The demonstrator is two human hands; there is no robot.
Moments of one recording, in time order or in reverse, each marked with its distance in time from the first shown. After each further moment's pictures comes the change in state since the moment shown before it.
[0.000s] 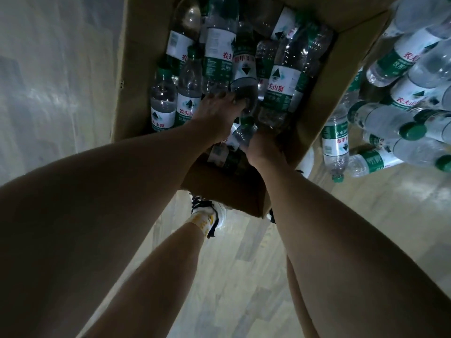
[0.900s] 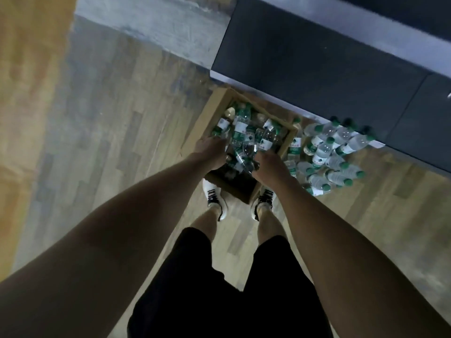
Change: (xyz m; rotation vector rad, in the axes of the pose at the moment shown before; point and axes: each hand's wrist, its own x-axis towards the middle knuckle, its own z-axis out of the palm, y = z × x) left_hand -0.304 0.075 -0.342 -0.174 -0.019 -0.378; right_hand -0.386 -0.062 -0.250 -0.387 0.086 -0.494
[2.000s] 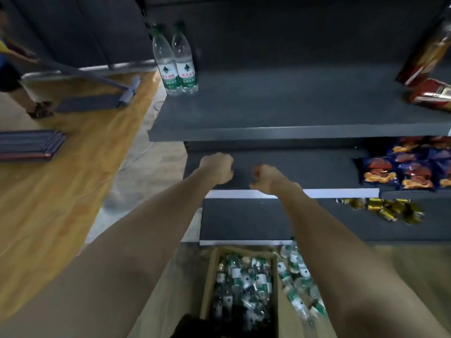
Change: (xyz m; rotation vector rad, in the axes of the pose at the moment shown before) left_hand -0.191 0.025 -0.401 0.316 0.627 0.448; right_hand -0.225 -0.169 -0.318 0.198 0.719 0.073
